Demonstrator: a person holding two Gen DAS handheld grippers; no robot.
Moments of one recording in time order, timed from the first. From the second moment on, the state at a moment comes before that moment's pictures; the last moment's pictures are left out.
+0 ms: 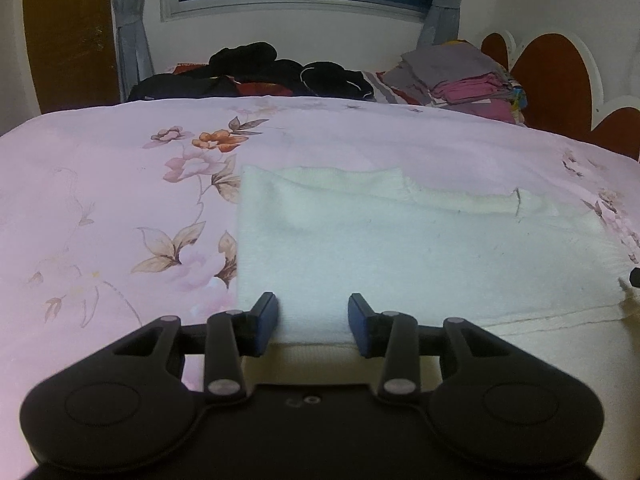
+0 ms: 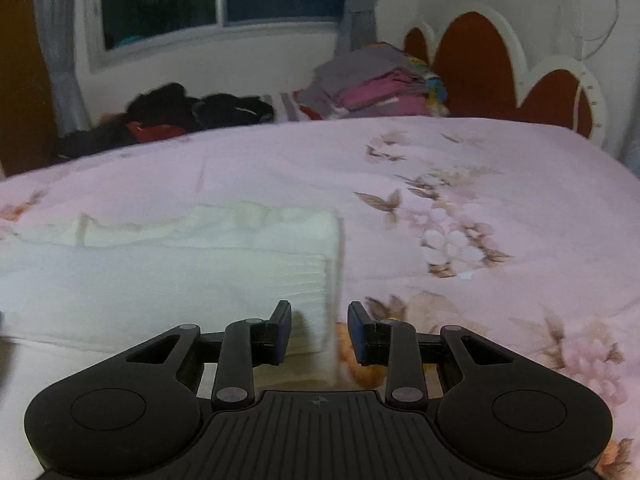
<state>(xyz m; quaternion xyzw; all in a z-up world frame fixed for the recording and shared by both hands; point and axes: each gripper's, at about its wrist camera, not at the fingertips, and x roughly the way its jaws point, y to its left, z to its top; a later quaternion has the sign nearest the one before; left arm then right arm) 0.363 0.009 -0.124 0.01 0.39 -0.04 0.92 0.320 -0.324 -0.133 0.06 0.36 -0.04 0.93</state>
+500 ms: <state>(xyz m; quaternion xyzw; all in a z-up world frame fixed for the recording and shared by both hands) 0.348 -0.006 -0.115 0.01 0.40 -0.02 0.92 0.304 -0.314 -0.143 0.04 0.39 0.01 0.92</state>
